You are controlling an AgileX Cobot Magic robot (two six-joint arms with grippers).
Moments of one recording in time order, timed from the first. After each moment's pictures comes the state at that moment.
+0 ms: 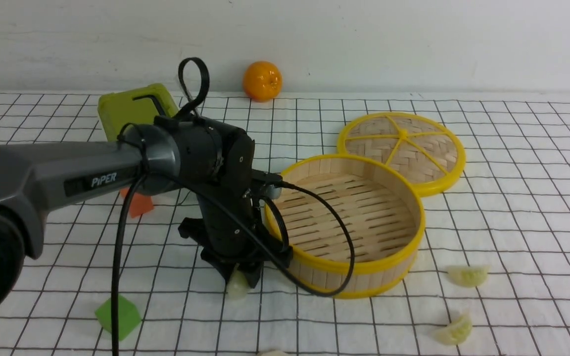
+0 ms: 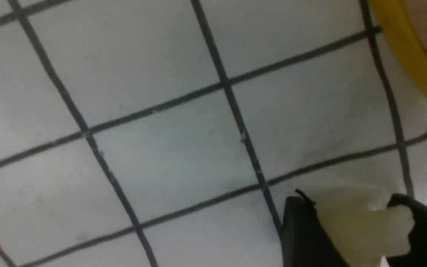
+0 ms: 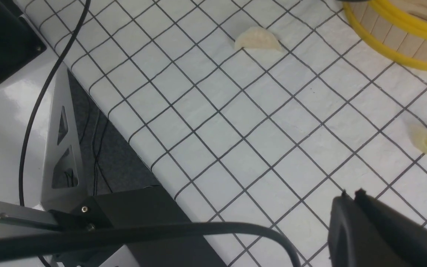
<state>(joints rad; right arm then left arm) 0.32 0.63 -0.88 0.52 1.26 -0.45 -0.51 2.06 -1.52 -0.03 0.93 -0.14</state>
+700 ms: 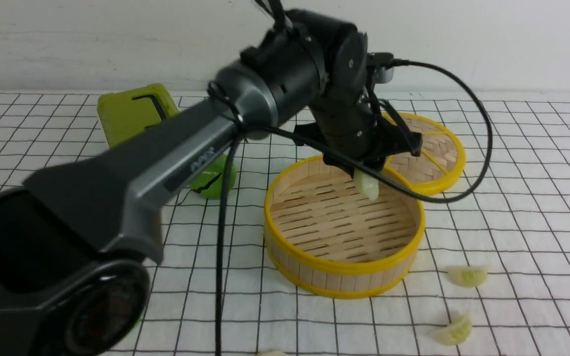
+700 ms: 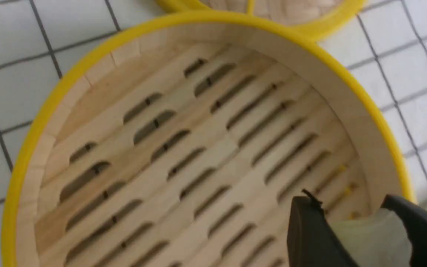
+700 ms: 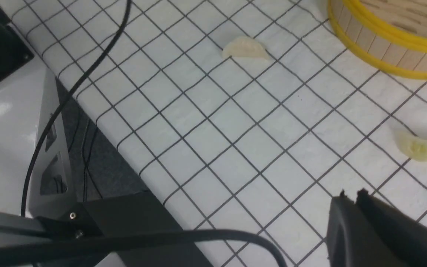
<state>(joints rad) 0.32 0.63 -0.88 0.50 1.24 -0.45 -0.68 2.32 -2.29 0.01 0.98 -0.39</state>
